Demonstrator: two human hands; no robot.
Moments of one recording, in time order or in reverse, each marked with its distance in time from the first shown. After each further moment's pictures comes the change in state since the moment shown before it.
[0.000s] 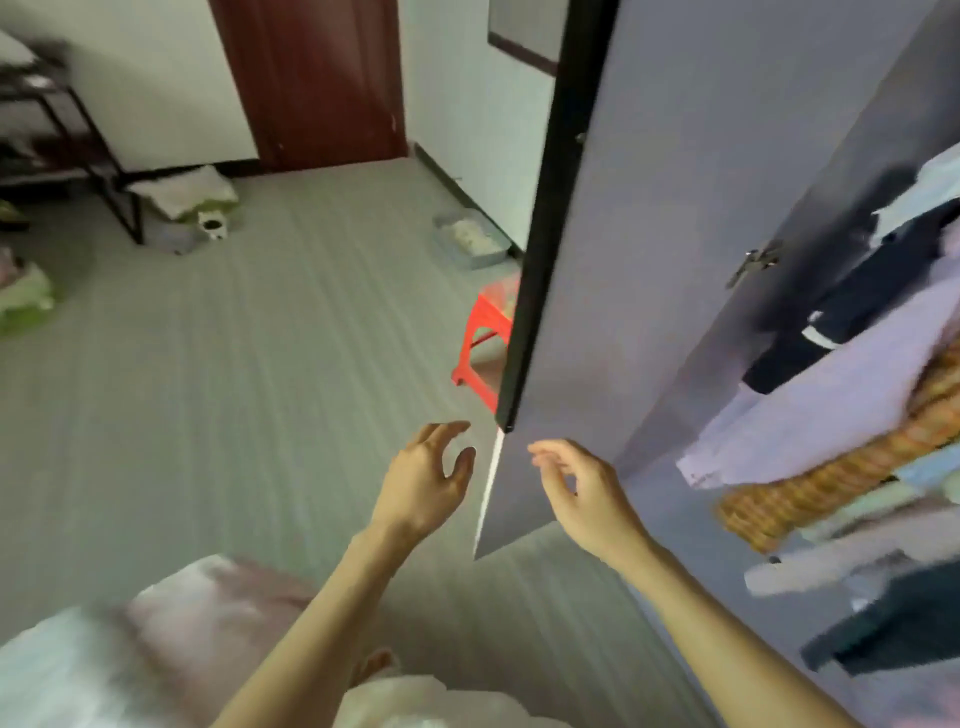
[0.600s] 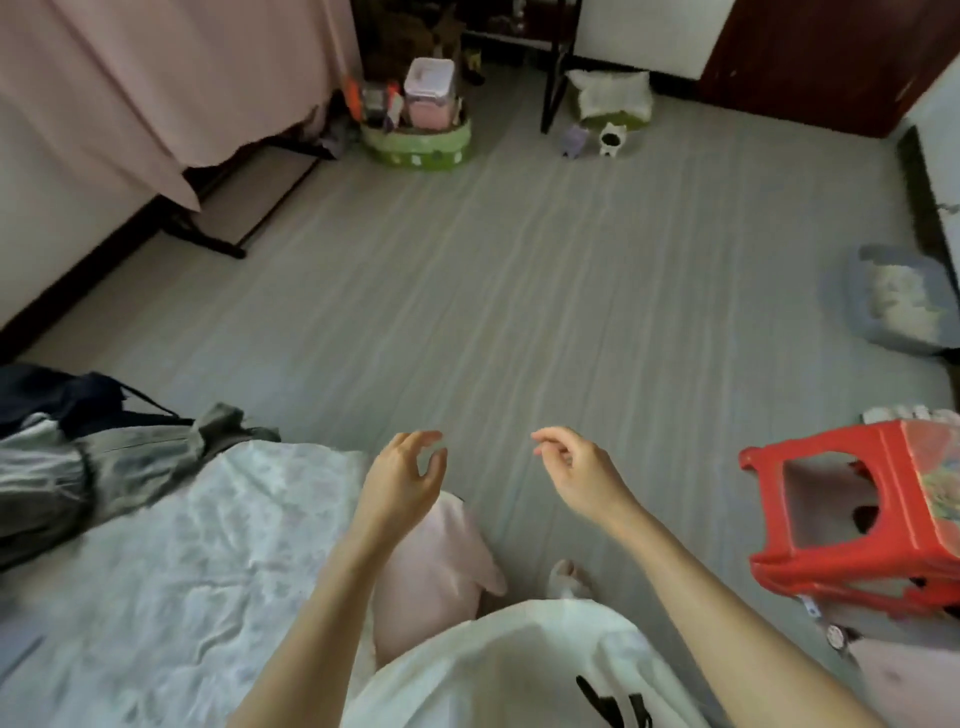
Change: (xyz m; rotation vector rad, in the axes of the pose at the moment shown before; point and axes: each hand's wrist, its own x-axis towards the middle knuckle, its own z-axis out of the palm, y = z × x) left_hand -0.024 -0.286 -0.219 0.032 0.522 -0.873; right_hand 0.198 -0.178 0.367 0.007 -0.898 -0.197
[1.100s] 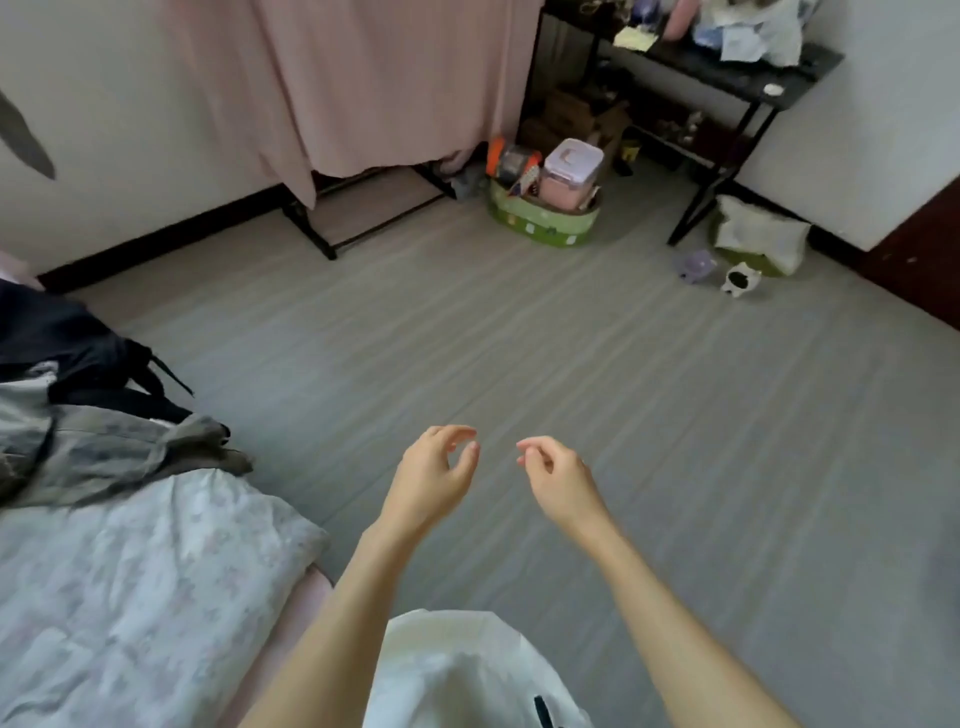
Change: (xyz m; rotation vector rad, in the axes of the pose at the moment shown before) left_hand 0.221 0.115 0.007 -0.233 0.302 -0.193; right_hand 0.277 -0.073 -0.081 -0.153 -0.223 -0.202
